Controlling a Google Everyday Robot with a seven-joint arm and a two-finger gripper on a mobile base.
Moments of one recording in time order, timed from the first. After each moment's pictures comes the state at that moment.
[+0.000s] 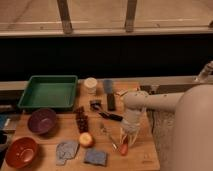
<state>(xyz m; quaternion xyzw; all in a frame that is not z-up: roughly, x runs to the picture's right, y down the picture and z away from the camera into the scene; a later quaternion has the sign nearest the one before) 0.109 0.290 0.773 -0.42 0.37 0.64 0.53</state>
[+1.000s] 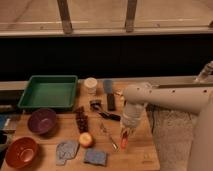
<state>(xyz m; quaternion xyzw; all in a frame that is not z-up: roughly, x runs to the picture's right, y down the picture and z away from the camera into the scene) 0.105 0.221 0.718 -0.36 0.31 0.68 0.56</state>
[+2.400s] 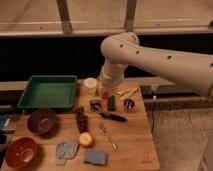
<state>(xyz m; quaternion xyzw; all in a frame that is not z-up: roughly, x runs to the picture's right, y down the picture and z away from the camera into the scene) 0.005 0.023 0.660 -0.30 0.14 0.64 0.70</state>
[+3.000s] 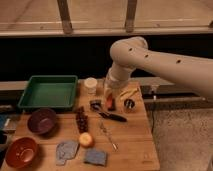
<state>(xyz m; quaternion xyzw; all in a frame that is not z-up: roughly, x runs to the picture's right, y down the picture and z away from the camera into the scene) 0.027 0.030 0.674 -0.30 0.13 0.66 0.68</state>
